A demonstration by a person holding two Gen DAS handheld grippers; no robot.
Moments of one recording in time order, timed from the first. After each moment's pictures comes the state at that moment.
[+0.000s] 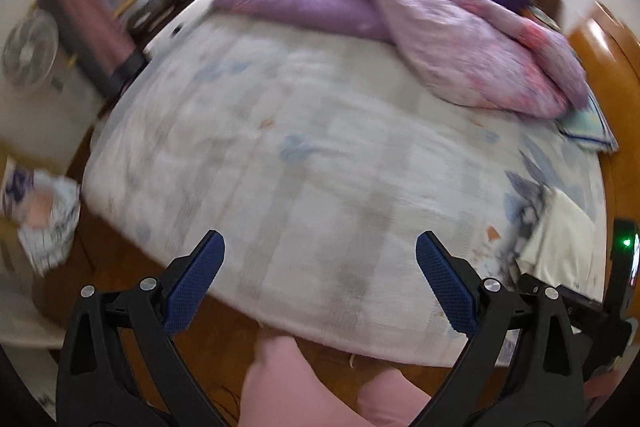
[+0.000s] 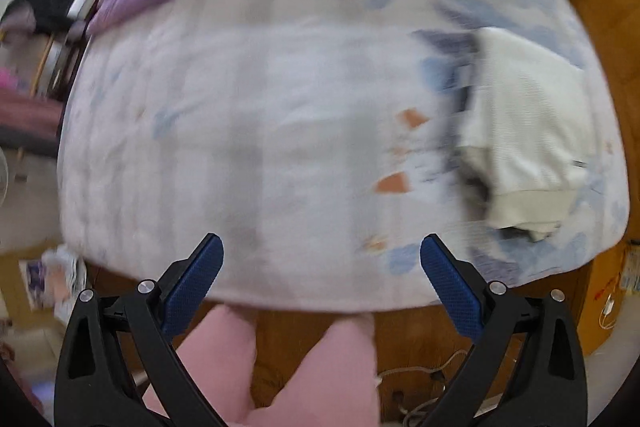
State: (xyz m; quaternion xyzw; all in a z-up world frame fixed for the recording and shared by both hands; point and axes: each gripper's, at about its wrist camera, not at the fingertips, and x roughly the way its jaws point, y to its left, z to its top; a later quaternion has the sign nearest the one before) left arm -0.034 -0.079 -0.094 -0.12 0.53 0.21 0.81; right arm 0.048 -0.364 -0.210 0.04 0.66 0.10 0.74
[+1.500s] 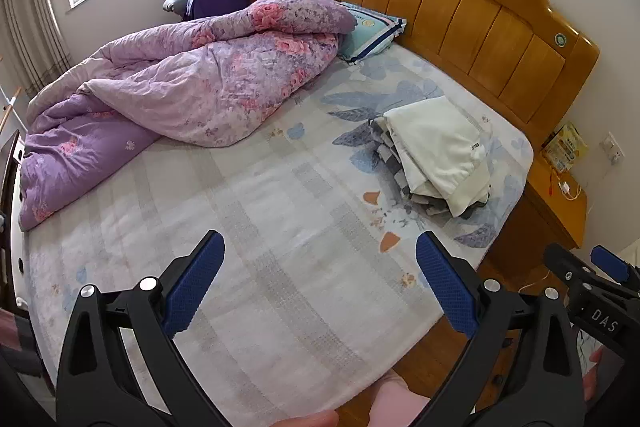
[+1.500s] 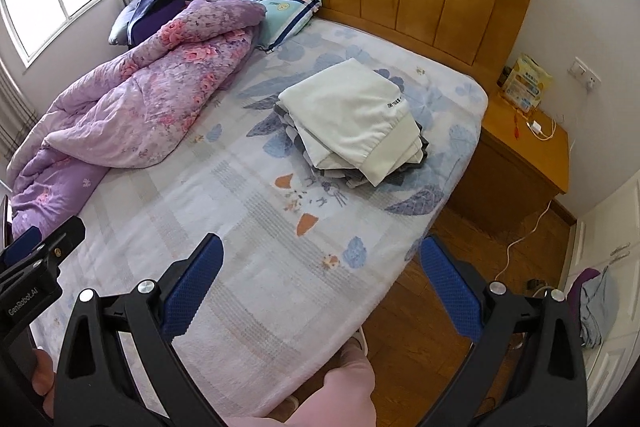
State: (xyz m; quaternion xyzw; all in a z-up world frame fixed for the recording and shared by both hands) left arm 0.047 -0.192 -0.073 0.12 0.45 -0.27 0.84; right arm -0.096 -0.363 -0.090 0.22 0.45 -0.29 0.81
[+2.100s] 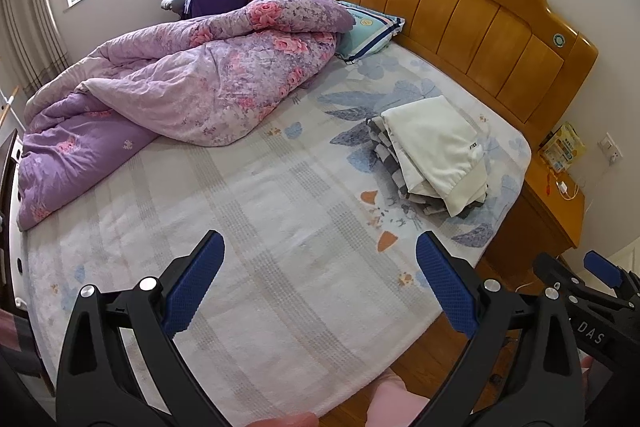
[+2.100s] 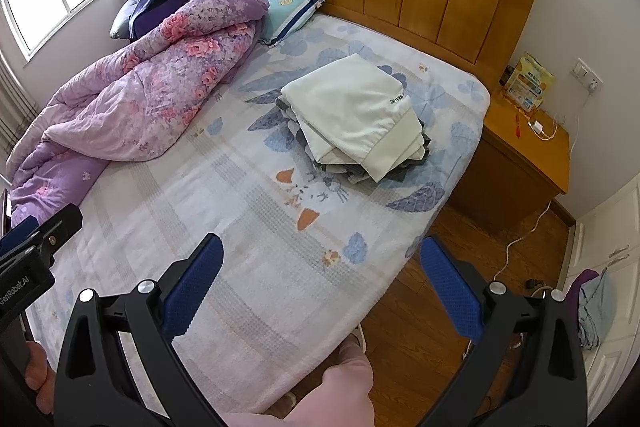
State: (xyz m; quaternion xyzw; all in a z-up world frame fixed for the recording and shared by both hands) left arm 0.048 -0.196 -0.068 0.12 0.46 -0.27 0.84; right arm -0.092 -0.361 -0.093 0.21 0.46 -0.29 0.81
